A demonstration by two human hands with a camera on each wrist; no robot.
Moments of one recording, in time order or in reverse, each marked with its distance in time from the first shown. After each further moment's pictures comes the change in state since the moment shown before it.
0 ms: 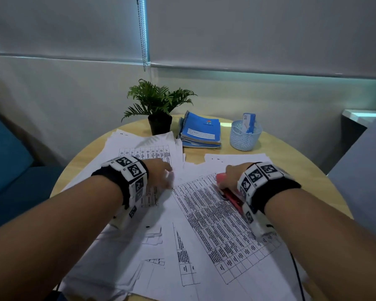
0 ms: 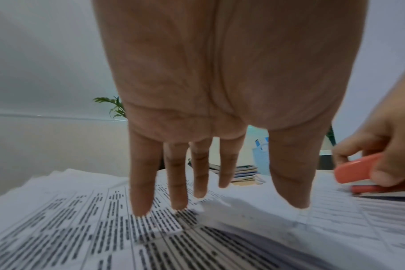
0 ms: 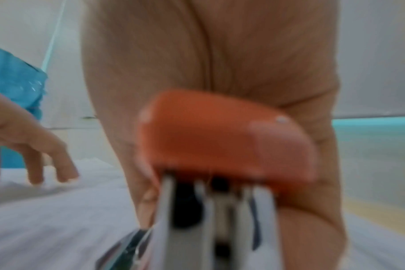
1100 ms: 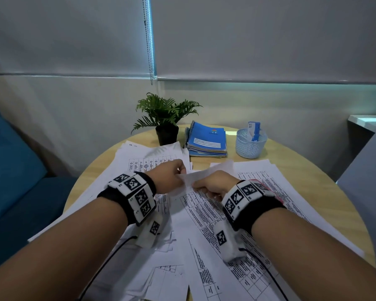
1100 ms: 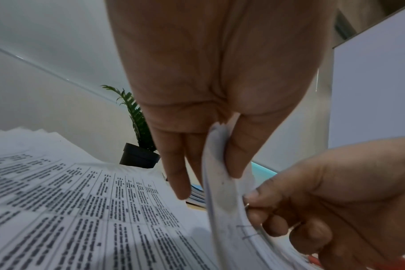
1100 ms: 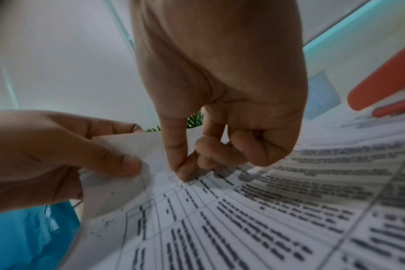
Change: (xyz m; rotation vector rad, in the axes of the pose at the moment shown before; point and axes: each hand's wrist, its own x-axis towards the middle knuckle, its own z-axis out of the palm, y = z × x) left_hand -0.013 0.005 -0.001 -0.608 0.248 0.075; right_hand 0.016 -0.058 -0.007 1.274 -0.058 0.051
